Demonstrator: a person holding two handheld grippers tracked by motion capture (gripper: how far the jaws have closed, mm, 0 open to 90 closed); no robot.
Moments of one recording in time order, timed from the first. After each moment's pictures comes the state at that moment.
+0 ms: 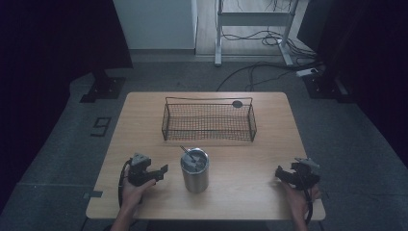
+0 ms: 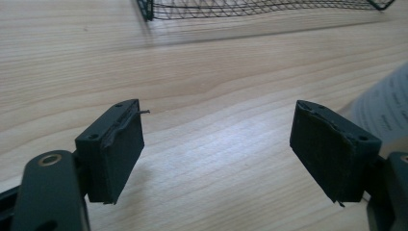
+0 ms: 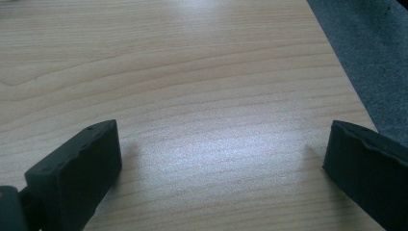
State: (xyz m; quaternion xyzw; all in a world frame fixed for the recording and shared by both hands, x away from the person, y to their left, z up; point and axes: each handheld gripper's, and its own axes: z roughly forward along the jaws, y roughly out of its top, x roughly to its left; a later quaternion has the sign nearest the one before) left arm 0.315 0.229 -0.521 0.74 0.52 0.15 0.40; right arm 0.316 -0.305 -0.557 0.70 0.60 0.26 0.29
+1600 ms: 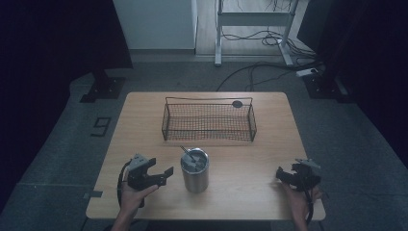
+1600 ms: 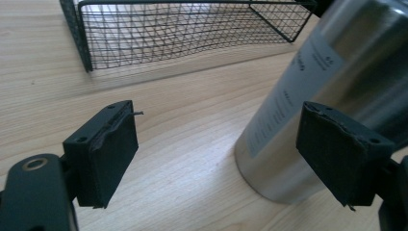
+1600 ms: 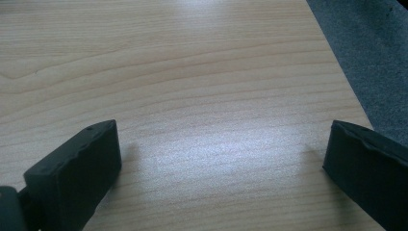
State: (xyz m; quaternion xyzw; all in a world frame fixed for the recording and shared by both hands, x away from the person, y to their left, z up) left arm 0.285 0.213 -0.479 0.74 0.46 0.14 0.47; right arm 0.312 -0.307 -0.557 0.70 0.60 0.26 0.29
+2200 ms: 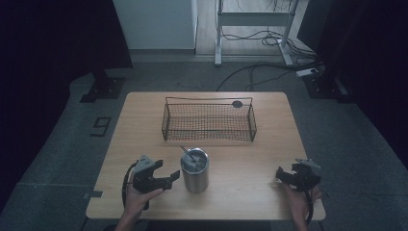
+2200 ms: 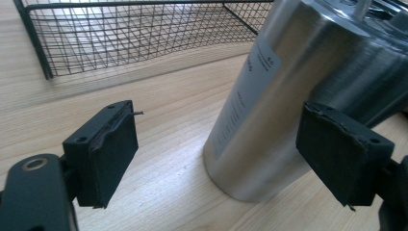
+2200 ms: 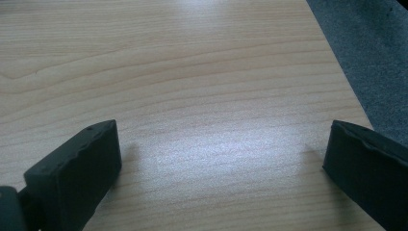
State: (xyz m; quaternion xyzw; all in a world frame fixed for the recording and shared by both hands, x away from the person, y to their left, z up) left arm 0.277 0.196 -0.474 0.75 0.44 0.13 0.48; right arm 0.312 -0.307 -0.557 0.70 0.61 0.26 0.29
